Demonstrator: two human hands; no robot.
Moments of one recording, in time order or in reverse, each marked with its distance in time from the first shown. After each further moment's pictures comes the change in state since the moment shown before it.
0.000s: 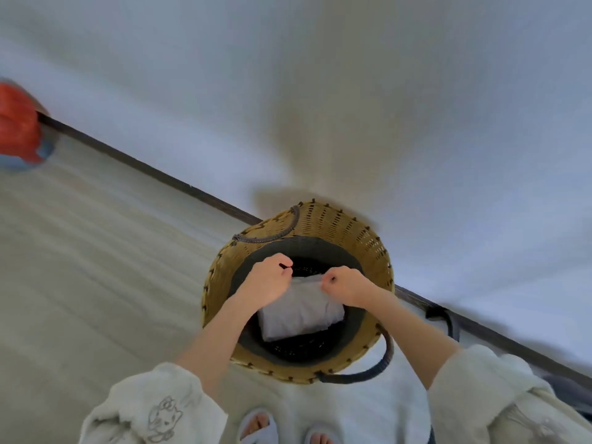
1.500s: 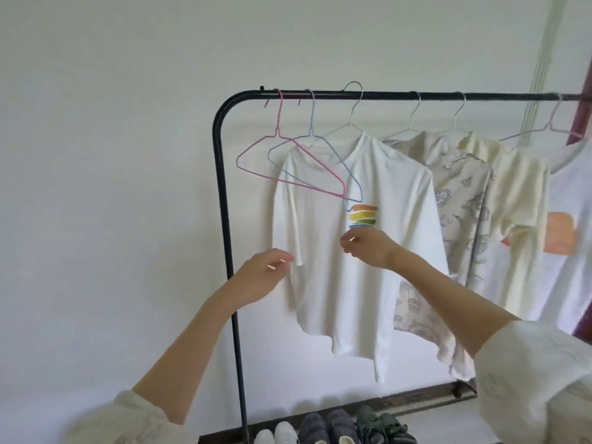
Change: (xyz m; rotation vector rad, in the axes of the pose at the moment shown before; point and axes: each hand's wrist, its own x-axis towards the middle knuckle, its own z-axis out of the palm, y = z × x) left_hand -0.721 0.507 0.142 0.095 -0.049 1.061; right_hand -0.953 0.216 -0.182 0.333 1.147 0.105
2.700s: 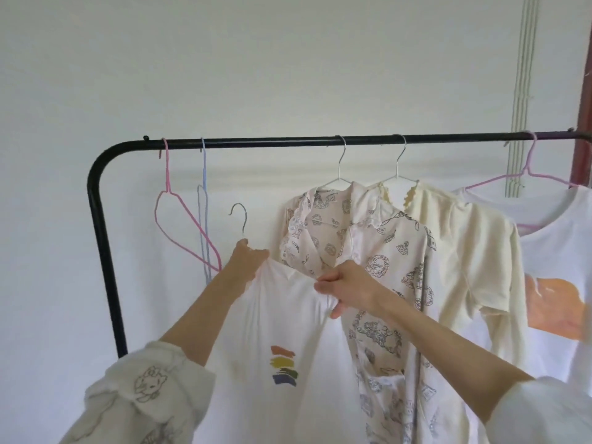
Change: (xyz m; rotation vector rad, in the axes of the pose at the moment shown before) left_hand 0.254 0.127 0.115 -0.451 0.403 -0.282; right_hand 0.109 0.152 -0.136 0.248 -0.162 -0.185
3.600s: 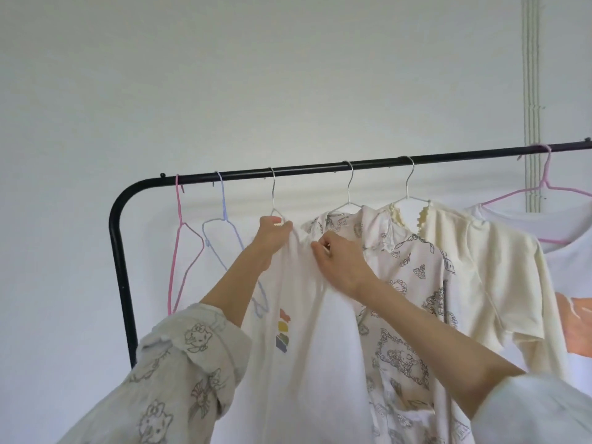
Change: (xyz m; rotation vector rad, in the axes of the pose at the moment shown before) left_hand 0.030 0.077 0.017 0.075 -0.012 0.221; right_hand 0.025 -0.071 -0.008 -0.182 0.479 -0.294
